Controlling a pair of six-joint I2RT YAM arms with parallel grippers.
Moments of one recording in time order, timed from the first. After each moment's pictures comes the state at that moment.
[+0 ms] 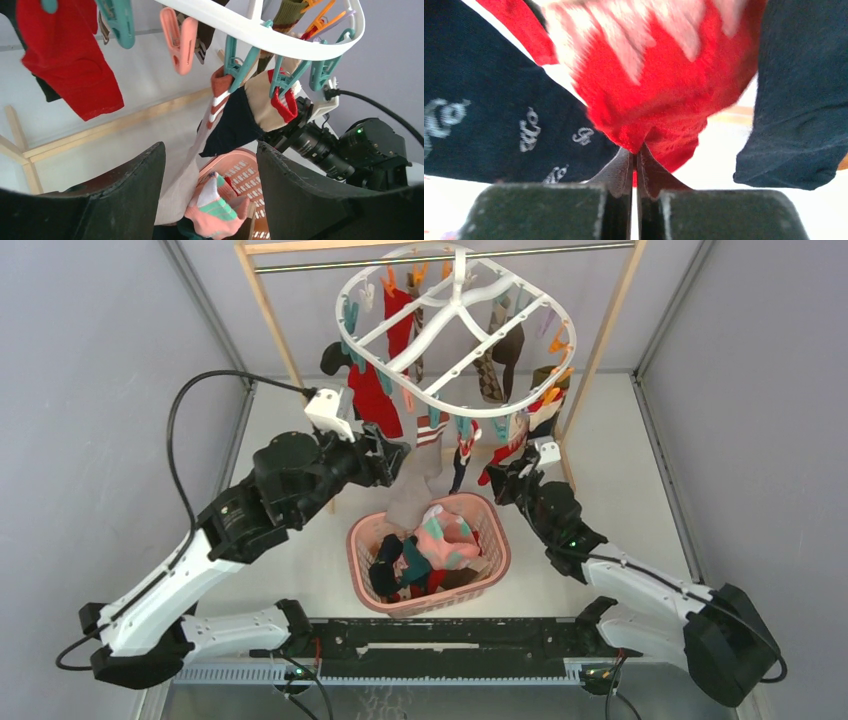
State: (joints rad) left arm -0.96 1.02 1.40 -0.57 -0.39 -0.38; right arm 0.64 1.05 0.45 0.51 0.20 0.32
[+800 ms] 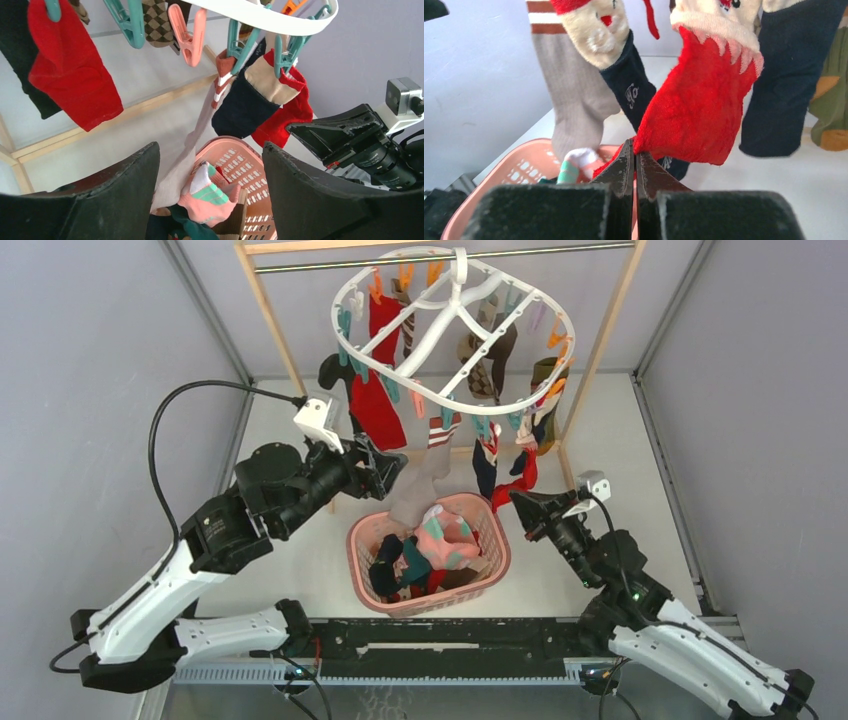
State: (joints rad) left arm -0.99 0.93 1.38 -0.60 -0.36 -0.38; right arm 0.83 0.41 0.41 0.11 0.27 0.30
